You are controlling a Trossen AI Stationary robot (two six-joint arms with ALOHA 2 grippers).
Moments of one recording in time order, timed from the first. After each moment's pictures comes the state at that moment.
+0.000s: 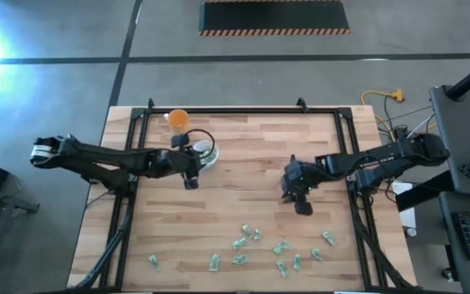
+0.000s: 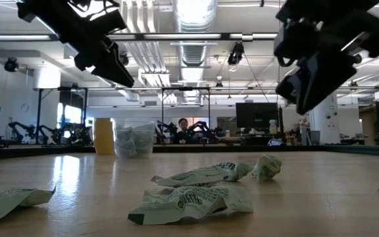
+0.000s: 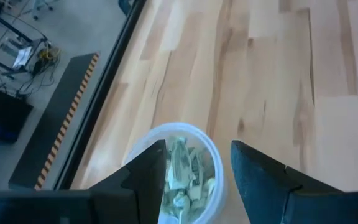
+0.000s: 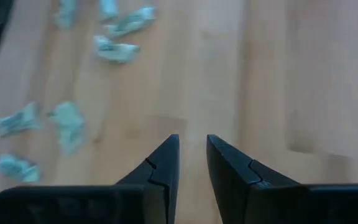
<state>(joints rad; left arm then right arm) -0.02 1.09 0.70 -0.28 -0.48 0.14 0.08 1.28 0.66 -0.34 -0.26 0.13</state>
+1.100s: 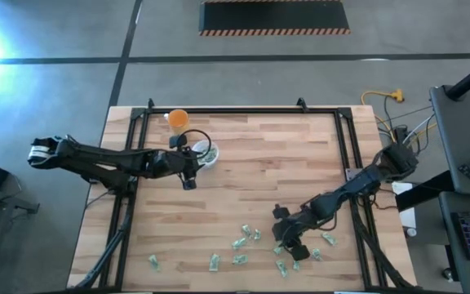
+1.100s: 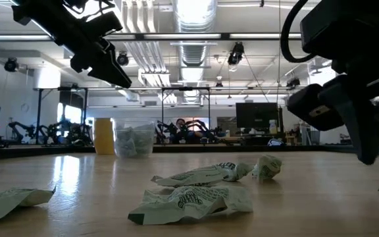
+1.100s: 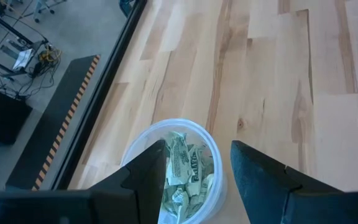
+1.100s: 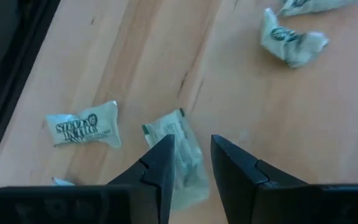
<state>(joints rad) -0.03 1.05 0.66 -0.26 -0.48 0.13 0.51 1.68 0.78 -0.06 -0.13 0.32</state>
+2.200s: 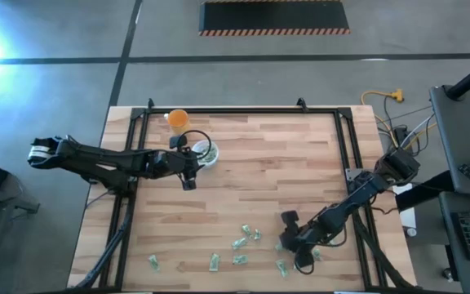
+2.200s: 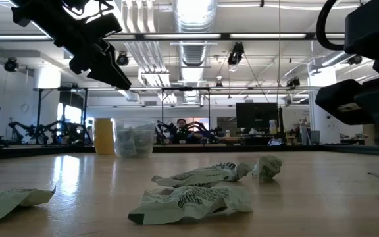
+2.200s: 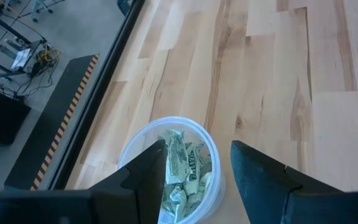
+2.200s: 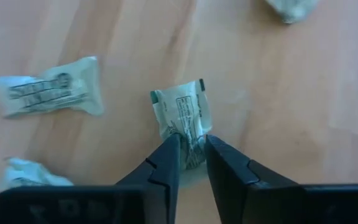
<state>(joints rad) -0.03 1.05 0.65 -0.25 -0.47 0.13 0.66 1.71 0.79 -0.16 0.17 0.40</state>
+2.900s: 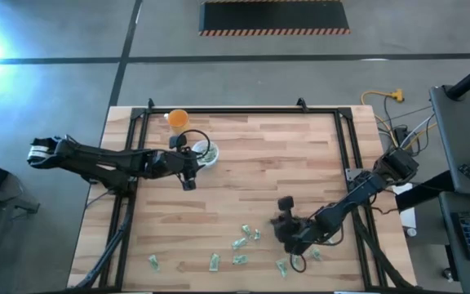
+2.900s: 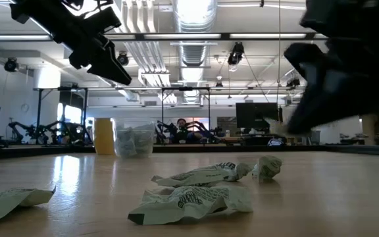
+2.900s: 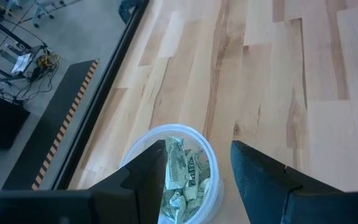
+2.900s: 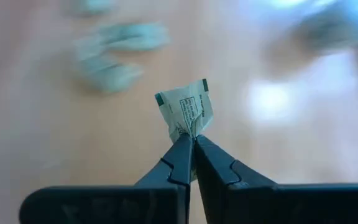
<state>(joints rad) -0.04 1.03 0.66 -0.25 -0.48 0.13 0.63 1.71 0.84 -0.18 0.68 0.17</state>
